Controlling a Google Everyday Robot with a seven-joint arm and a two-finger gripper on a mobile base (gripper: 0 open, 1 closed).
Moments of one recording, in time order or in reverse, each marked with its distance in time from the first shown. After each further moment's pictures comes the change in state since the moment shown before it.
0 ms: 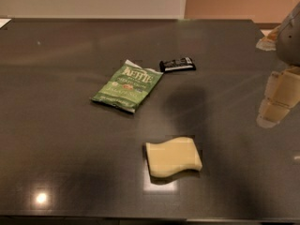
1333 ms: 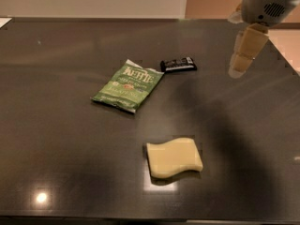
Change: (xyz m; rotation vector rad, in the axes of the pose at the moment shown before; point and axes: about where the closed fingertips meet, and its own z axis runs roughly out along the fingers) arm -0.041 -0.110 0.032 -0.045 -0.058 -0.051
